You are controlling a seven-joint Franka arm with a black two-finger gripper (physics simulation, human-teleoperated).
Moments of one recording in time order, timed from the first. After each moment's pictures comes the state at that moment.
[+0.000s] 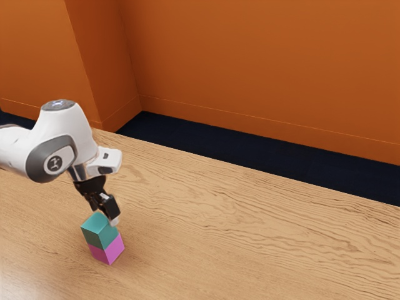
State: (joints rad) arm -0.39 -0.29 0.43 -2.56 0.11 2.31 0.21
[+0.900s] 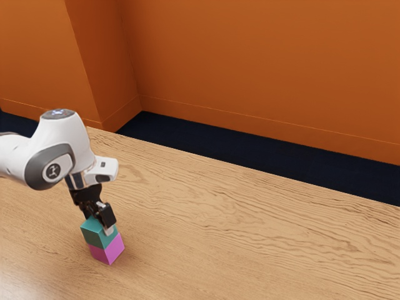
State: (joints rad) arm -0.37 -0.28 0.43 -2.60 0.11 2.31 0.17
